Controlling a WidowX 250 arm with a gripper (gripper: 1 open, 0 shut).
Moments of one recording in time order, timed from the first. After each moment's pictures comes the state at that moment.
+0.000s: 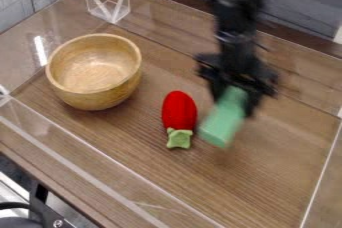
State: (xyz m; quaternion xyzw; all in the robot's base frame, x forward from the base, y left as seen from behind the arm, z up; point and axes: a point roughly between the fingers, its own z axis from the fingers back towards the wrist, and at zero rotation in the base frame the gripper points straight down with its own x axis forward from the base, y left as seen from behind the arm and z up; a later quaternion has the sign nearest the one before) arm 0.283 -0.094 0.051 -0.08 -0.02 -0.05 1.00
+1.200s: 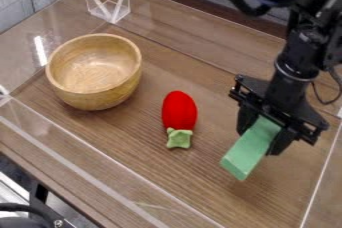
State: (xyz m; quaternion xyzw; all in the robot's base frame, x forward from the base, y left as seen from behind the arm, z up) arm 0.269 -0.093 0.053 0.05 0.03 -0.02 1.00
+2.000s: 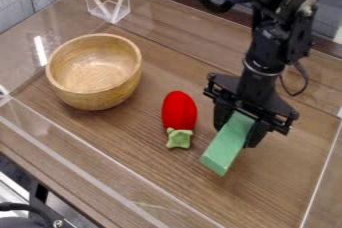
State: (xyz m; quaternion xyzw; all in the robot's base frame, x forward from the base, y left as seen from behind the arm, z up) arm 0.267 -0.069 0.042 0.04 0.02 0.02 1.00
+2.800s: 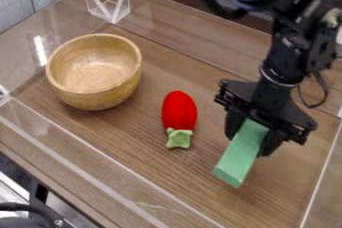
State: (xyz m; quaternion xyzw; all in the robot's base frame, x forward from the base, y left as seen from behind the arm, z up) arm 0.256 -0.099 0.048 0.06 0.00 0.02 1.00
